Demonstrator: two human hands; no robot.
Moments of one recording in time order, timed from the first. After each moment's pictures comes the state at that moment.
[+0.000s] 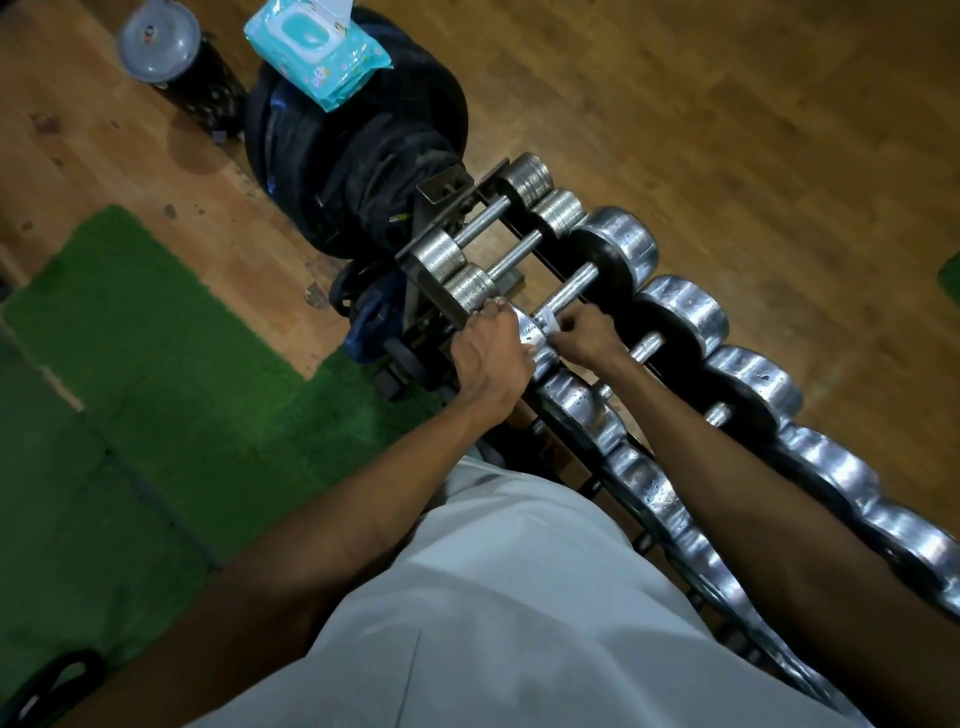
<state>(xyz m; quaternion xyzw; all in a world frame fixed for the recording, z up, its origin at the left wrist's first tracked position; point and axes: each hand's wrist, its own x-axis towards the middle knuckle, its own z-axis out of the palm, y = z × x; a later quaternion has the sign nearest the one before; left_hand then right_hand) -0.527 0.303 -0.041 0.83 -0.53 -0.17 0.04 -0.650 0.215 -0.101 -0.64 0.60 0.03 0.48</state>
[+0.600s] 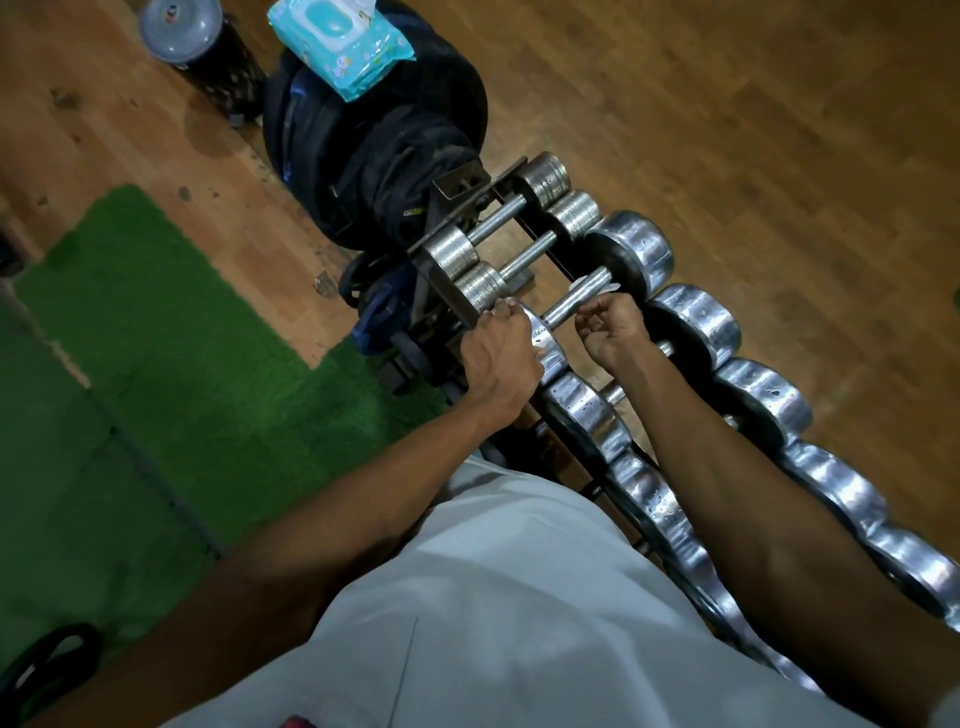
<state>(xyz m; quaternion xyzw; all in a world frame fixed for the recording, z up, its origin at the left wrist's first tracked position) -0.528 0.304 -0.041 0.83 -0.54 -0.16 0.02 -0.643 0.187 -0.111 -0.10 0.65 -0.26 0.71</state>
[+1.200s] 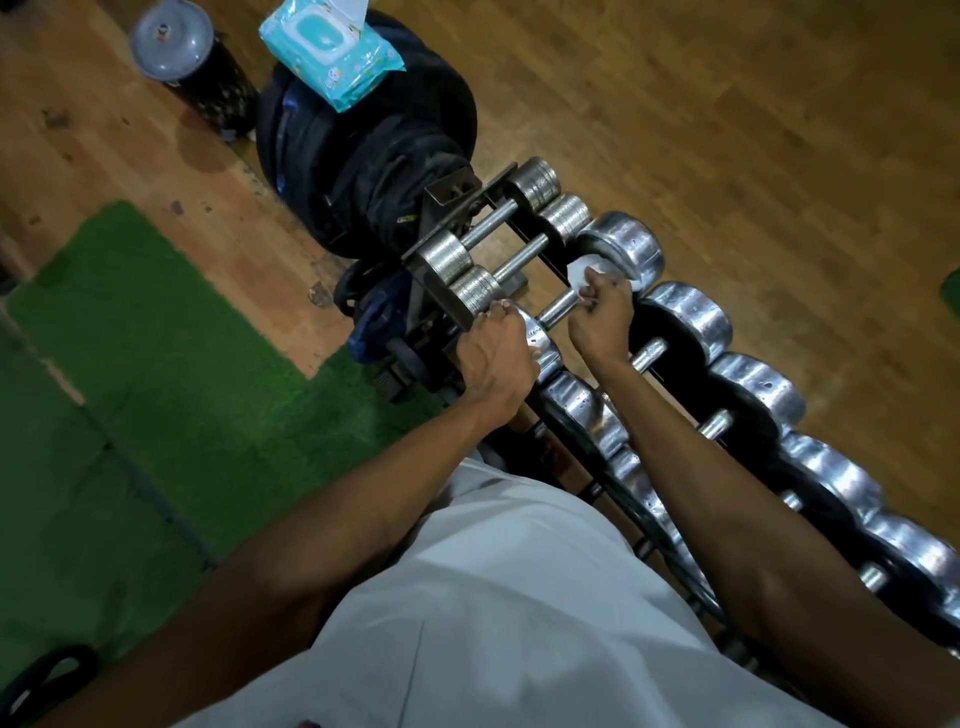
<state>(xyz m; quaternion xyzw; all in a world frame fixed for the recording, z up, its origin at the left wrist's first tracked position) -0.526 0.304 -0.040 0.83 -0.54 -0.17 0.04 -0.643 0.212 -0.109 -0.59 0.65 -0.24 0.43</state>
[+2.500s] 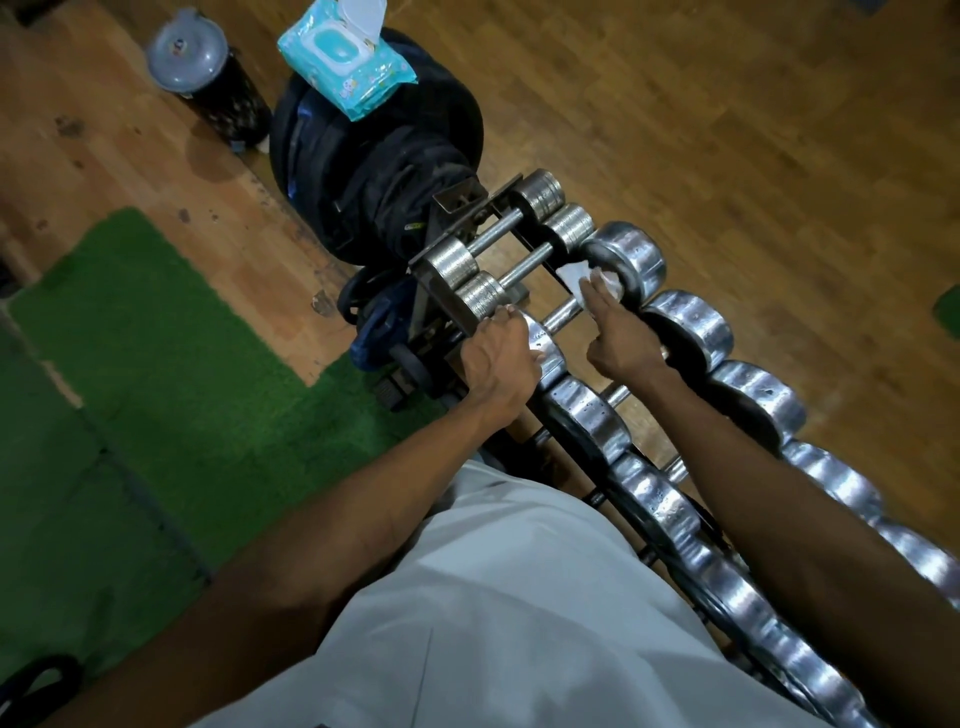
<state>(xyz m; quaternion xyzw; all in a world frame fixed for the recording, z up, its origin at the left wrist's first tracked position) -0.525 0.309 -0.039 0.82 -0.53 -0.18 0.07 -0.683 0.207 -0.082 -0.82 0.48 0.06 0.29</state>
